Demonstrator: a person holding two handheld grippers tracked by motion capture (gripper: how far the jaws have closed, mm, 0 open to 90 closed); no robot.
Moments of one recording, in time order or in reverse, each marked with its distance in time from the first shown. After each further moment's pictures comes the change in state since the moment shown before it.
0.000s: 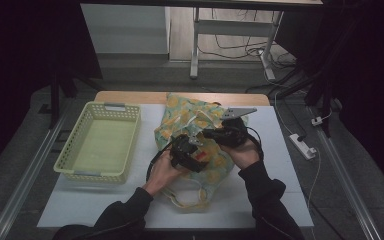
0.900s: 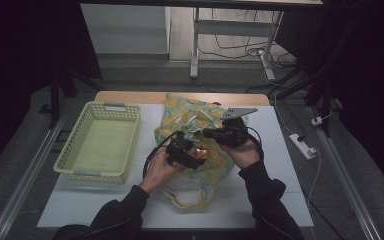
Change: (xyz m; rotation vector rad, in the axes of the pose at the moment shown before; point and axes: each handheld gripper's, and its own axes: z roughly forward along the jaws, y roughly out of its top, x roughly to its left) left arm 0.005 0.005 -0.020 -0.004 -0.038 0.014; right arm -0.001 0.000 0.000 -0.004 -0.002 0.005
